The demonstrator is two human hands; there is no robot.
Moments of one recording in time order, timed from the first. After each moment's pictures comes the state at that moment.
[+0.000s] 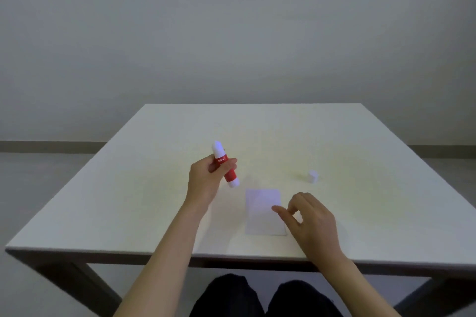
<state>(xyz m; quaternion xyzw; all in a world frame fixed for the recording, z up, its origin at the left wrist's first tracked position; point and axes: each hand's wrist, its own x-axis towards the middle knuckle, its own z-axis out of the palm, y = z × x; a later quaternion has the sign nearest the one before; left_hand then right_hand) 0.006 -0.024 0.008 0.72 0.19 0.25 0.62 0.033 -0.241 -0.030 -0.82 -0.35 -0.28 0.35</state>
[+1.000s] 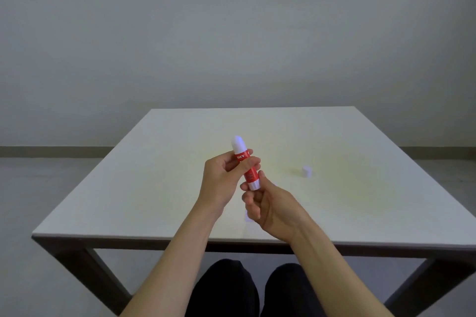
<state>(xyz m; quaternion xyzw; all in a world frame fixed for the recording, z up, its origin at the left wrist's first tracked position) -0.044 -0.084 0.058 0.65 0.09 0.23 0.72 -0.001 -0.203 0.028 -0.45 -0.10 0.42 0.78</state>
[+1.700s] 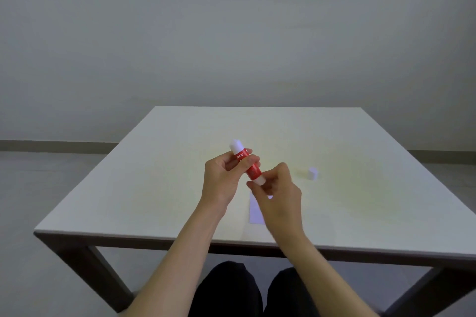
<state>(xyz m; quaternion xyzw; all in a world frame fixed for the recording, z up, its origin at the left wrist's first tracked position) -0.041 -0.080 0.057 0.63 0.13 0.26 0.72 -0.006 -0.190 0.014 -0.71 -0.26 -0.01 0.66</state>
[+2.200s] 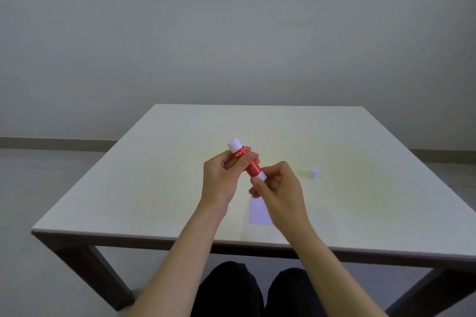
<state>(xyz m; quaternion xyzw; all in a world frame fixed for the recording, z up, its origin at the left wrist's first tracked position) -0.040 -0.079 0.056 0.60 0.13 0.27 0.74 0.000 -0.193 0.021 -0.66 -0.25 0.04 0.71</state>
